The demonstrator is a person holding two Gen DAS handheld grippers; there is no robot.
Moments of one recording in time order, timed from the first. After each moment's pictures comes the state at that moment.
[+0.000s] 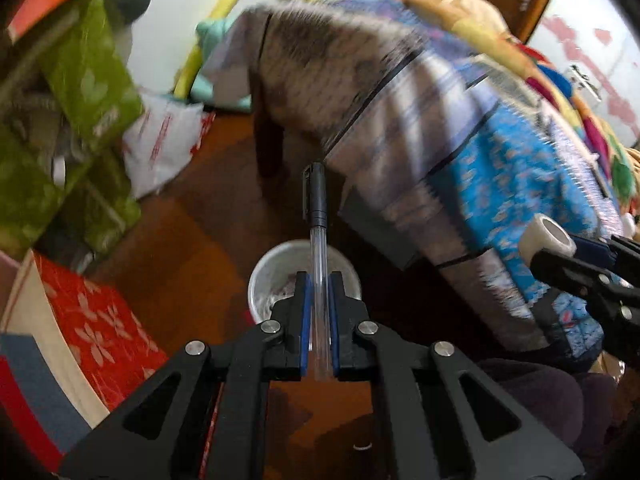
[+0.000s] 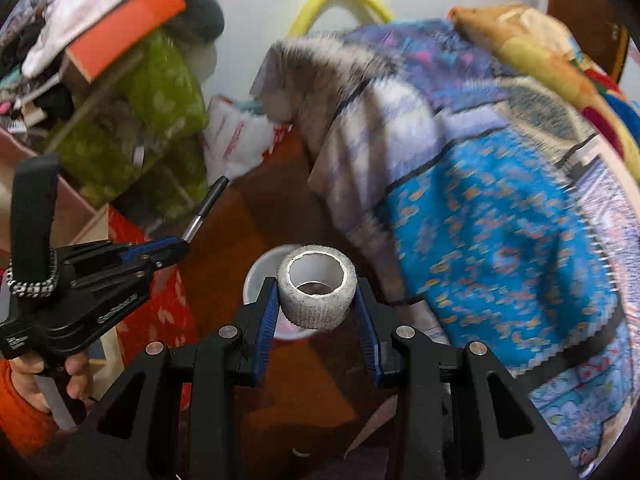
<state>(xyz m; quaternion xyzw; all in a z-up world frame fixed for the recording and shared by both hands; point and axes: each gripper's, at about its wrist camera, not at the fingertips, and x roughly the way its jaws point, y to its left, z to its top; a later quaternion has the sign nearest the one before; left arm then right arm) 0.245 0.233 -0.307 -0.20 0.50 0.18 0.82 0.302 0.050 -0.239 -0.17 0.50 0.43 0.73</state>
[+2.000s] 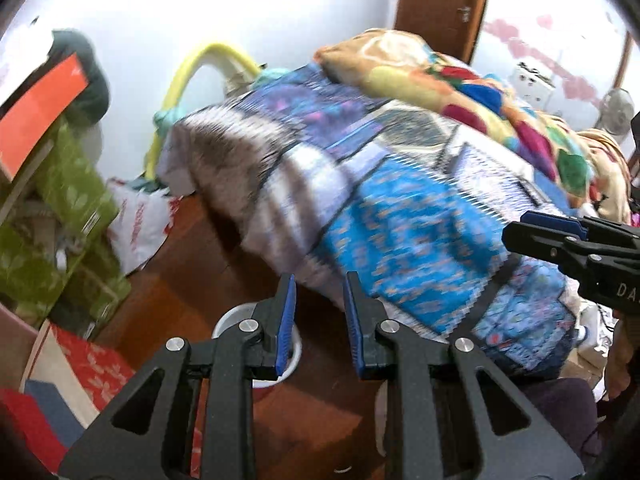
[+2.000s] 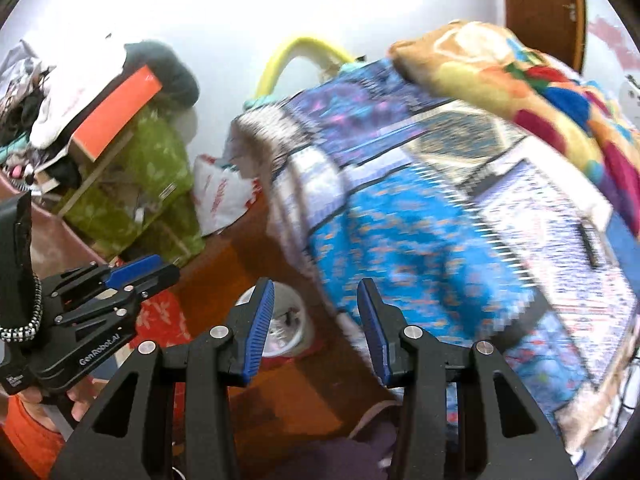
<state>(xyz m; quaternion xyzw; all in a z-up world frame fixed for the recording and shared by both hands) 0.291 0.113 -0.173 -0.11 0.43 0.14 0.89 0.358 -0.073 -0.142 -0.08 0.45 0.40 0.79</state>
